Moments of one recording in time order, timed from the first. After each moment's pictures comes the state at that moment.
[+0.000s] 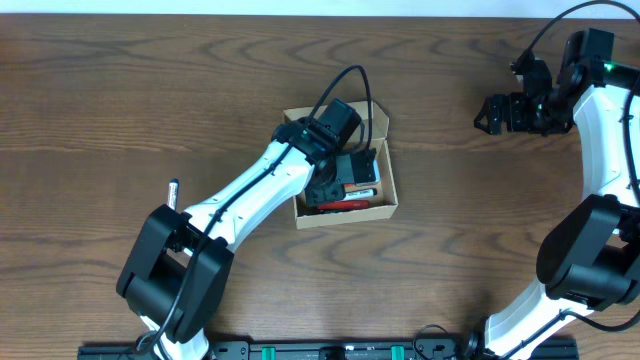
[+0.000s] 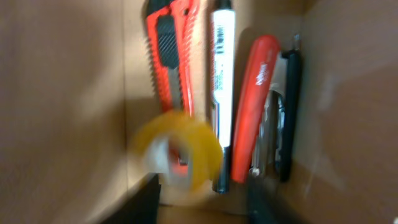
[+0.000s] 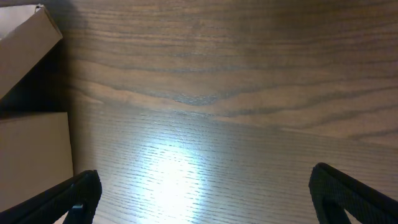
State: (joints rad) left arm -0.65 1.87 1.39 -0.84 0.10 0.78; right arm -0.27 1.91 1.68 -1.09 -0.30 -0.30
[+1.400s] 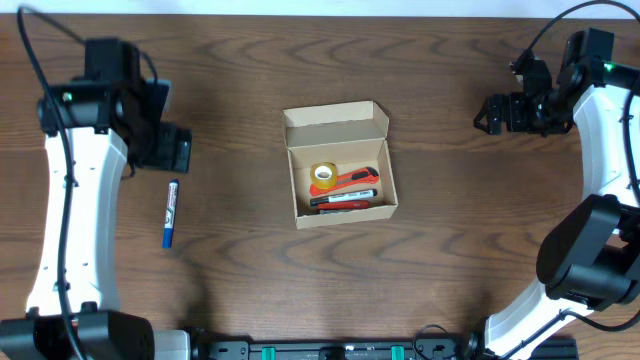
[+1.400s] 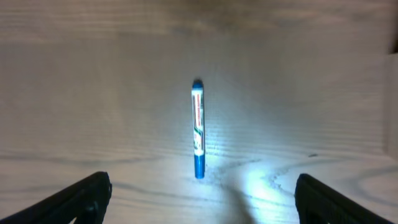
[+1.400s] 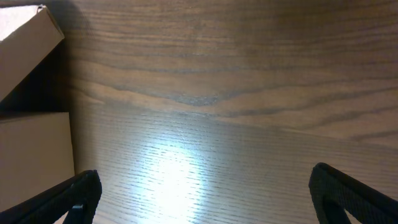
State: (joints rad) left arm 0.08 1.56 1.50 -1.28 -0.05 0.16; right arm -0.27 1.91 1.68 -1.09 -0.30 -0.30
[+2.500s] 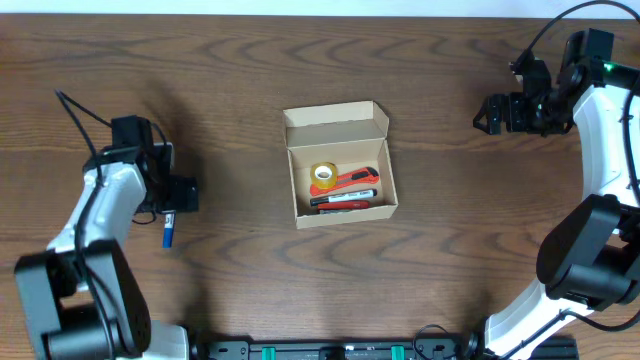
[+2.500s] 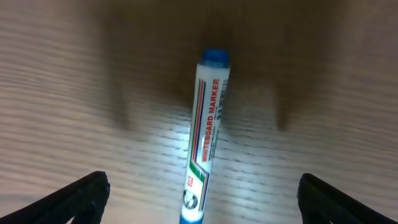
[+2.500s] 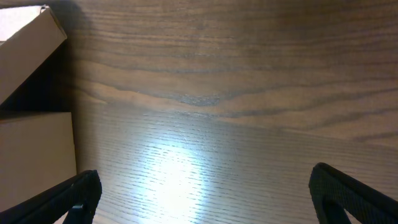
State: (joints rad) left arm 0.18 1.67 0.97 -0.76 -0.04 0.09; right arm -0.27 1.91 1.68 -1.09 -0.31 -0.30
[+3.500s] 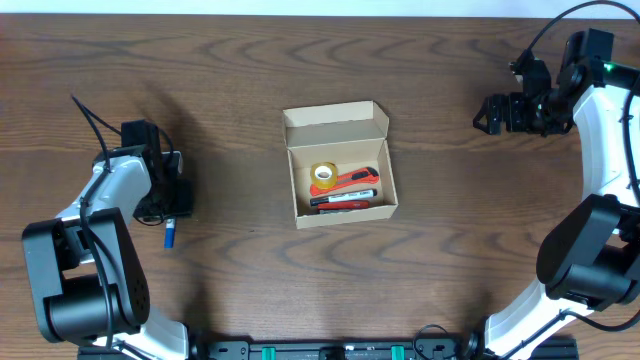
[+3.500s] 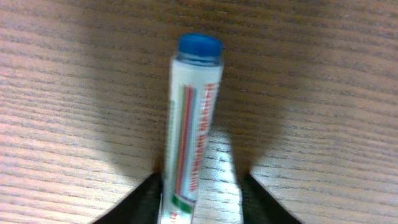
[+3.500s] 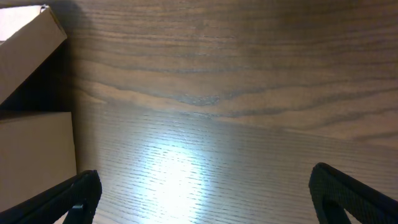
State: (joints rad) left arm 0.18 1.77 0.97 -0.74 0.02 0.07; right arm -0.27 1.91 1.68 -1.09 -0.31 -0.30
